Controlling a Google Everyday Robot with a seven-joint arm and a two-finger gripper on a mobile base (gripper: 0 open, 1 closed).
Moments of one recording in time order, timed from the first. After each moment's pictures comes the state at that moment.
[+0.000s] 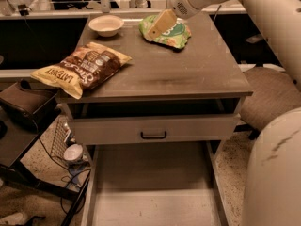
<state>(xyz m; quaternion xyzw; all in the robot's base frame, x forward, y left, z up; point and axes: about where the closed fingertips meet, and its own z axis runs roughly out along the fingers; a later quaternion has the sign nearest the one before) 0.767 -0.049 0.964 -0.49 0.74 0.08 0.44</state>
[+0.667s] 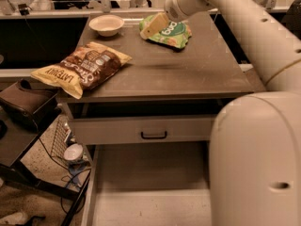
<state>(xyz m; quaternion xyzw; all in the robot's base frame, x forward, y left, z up) 0.833 -0.047 0.933 -0.44 0.77 0.08 0.46</state>
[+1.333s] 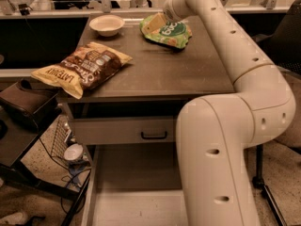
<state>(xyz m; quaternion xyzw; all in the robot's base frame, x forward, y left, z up) 0.920 -0.064 0.902 -0.38 0.79 0.04 0.49</state>
